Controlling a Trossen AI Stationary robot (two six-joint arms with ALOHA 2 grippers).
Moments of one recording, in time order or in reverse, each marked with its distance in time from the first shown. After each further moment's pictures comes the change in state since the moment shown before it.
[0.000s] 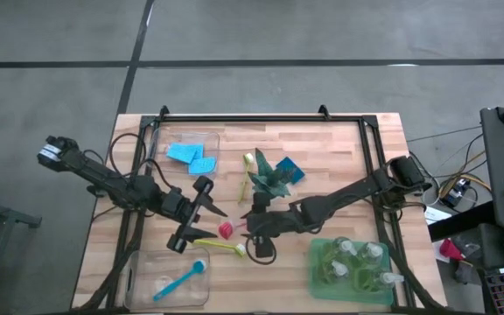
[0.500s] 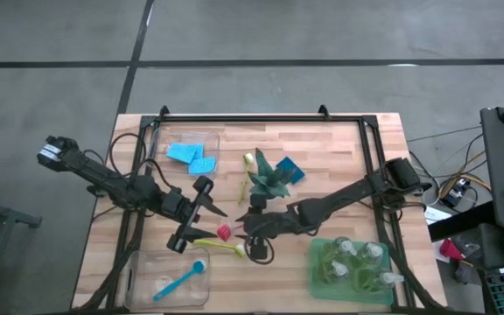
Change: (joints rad) left arm 0.000 0.000 0.000 0.001 -0.001 0.000; right arm 0.000 0.036 0.000 0.107 -0.004 0.060
